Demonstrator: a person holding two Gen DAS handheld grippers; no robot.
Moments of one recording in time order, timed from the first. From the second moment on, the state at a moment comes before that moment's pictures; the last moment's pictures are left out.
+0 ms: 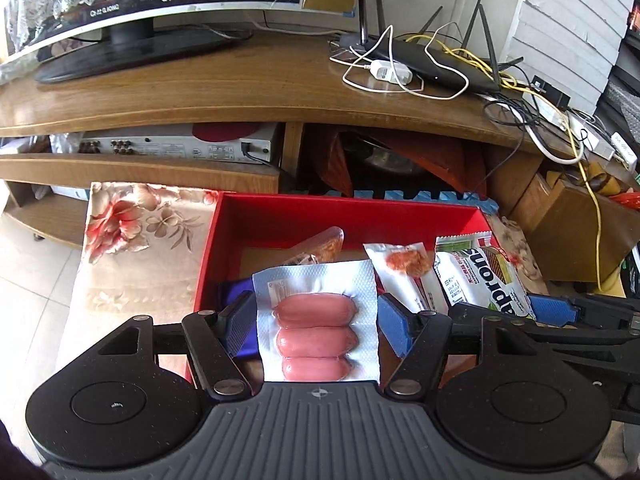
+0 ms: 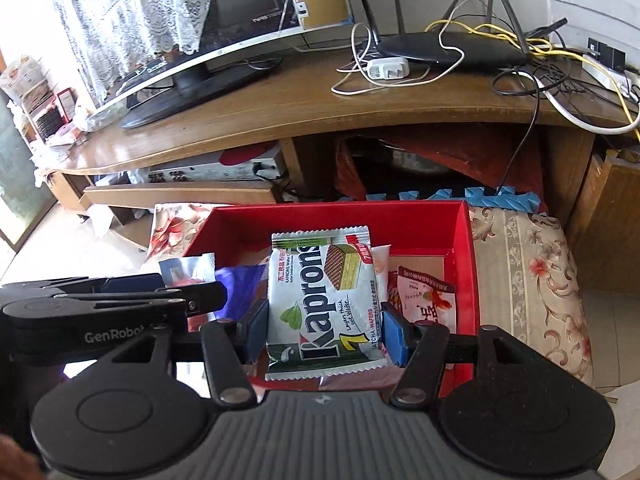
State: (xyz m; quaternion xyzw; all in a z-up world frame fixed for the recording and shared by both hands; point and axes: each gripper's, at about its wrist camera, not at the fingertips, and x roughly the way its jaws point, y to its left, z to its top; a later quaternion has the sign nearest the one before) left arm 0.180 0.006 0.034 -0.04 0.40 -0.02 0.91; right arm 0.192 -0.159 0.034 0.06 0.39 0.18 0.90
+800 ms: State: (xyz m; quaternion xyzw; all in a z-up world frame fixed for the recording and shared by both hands) left arm 0.208 0.002 0.003 -0.02 0.43 0.00 0.90; right arm 0.224 -0.150 -0.001 0.05 0.43 0.17 0.89
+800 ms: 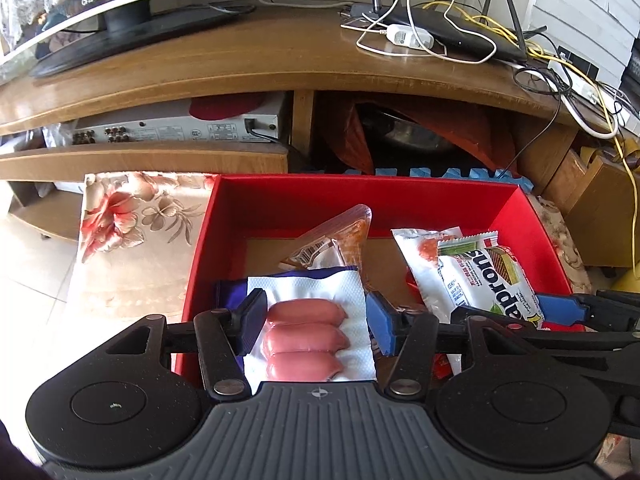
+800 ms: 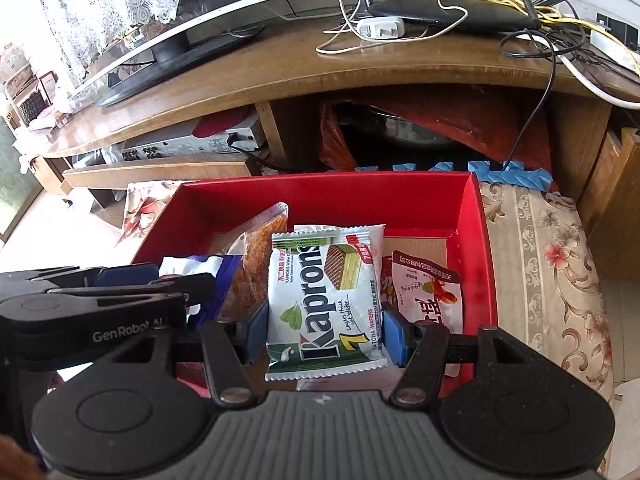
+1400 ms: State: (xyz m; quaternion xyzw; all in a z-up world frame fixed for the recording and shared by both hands) left arm 0.205 0.007 0.004 -0.02 0.43 0.01 0.90; right arm 0.223 -0.151 -0.002 0.03 0.42 0.16 0.89
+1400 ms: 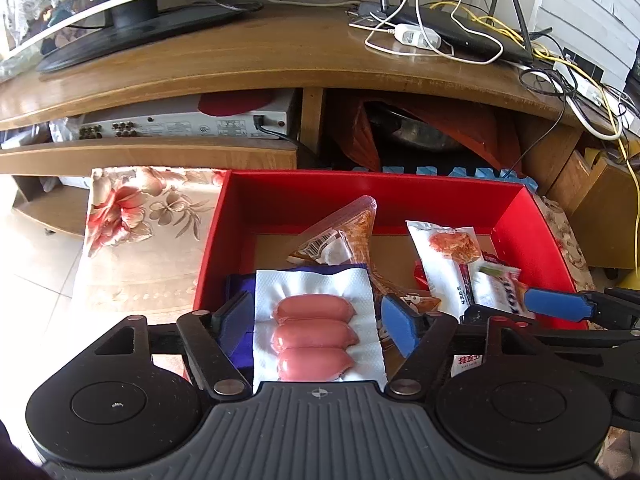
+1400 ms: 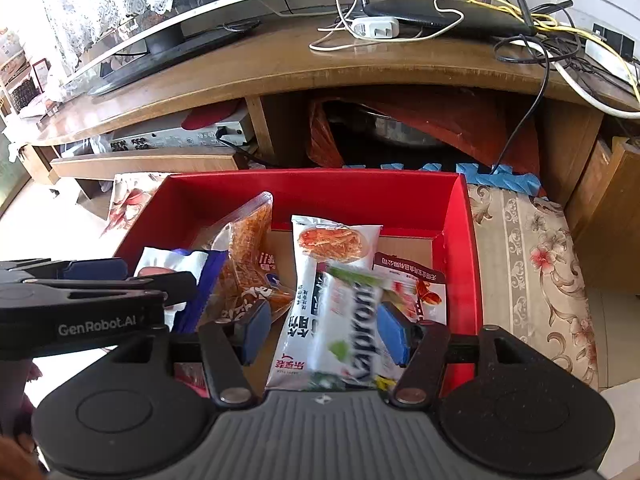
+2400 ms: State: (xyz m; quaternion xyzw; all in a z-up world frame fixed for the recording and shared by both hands) left arm 0.169 0.005 0.027 -0.03 0.40 0.00 0.92; right arm 0.186 -0.161 0.023 0.04 0.40 0.16 0.90
